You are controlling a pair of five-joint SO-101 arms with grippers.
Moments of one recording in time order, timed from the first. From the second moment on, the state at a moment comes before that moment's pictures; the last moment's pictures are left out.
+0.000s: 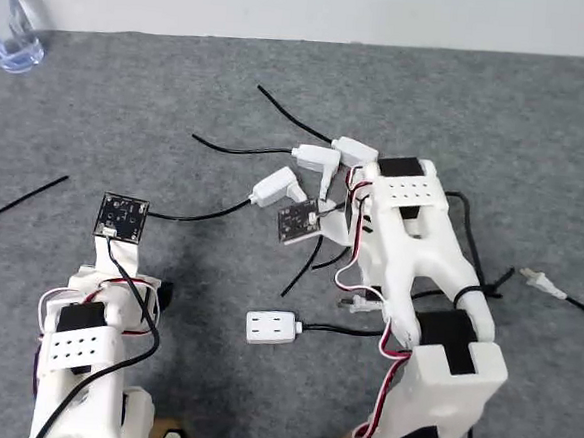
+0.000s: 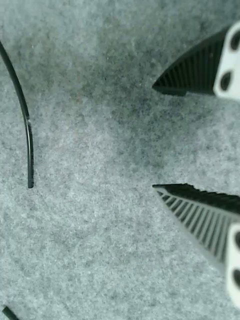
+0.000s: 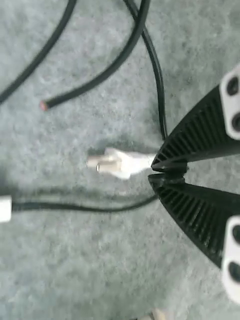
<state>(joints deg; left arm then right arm) -16.5 -48.7 78.9 44.4 -13.8 -11.1 13.5 9.1 88.9 86.3</state>
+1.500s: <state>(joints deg) -16.5 -48.7 79.3 44.4 -13.8 -10.8 12.4 12.7 78.3 71.5</state>
